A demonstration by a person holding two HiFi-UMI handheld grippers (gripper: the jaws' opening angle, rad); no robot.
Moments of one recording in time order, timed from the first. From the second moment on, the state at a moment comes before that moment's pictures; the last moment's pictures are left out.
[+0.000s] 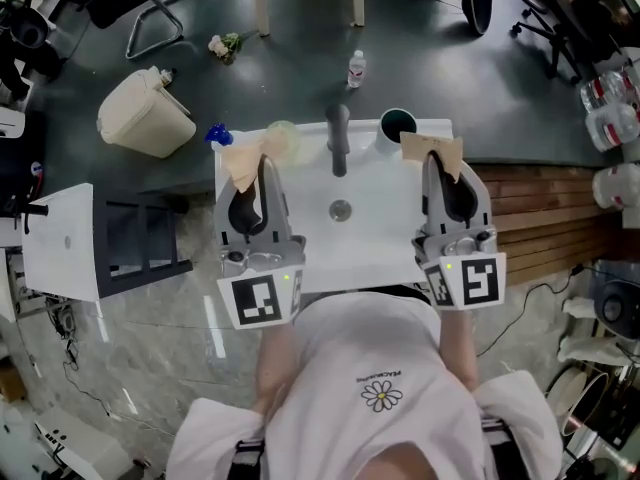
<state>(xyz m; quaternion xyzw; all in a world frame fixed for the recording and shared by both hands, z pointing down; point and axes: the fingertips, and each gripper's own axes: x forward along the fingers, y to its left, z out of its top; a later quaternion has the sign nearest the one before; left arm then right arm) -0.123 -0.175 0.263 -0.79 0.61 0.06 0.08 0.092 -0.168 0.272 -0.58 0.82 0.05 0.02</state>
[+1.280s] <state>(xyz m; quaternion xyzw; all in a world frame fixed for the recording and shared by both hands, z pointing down) -0.117 -0.183 0.261 -0.78 0.62 0.04 0.09 0.127 -0.277 0.403 -0.58 0.79 -0.17 0.01</state>
